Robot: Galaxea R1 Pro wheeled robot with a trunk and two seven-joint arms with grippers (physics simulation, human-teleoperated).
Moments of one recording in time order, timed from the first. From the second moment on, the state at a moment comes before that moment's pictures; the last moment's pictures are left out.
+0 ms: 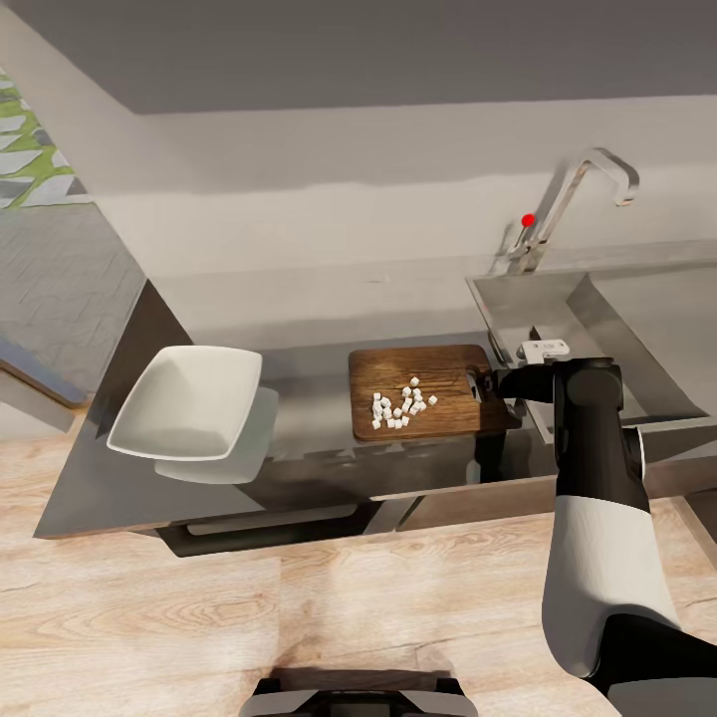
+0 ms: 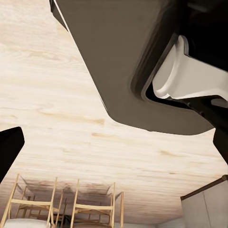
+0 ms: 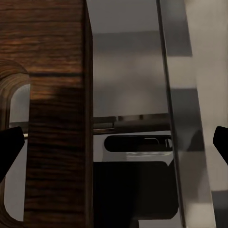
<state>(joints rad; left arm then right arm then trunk) -0.34 0.06 -2.08 -0.26 2.35 0.09 0.11 -0.97 0.06 -0.29 -1.39 0.72 1.04 0.69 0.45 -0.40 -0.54</state>
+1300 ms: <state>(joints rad) -0.34 0.06 -2.08 -0.26 2.35 0.09 0.11 -0.97 0.06 -0.29 -1.39 0.73 1.04 0.69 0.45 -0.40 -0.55</state>
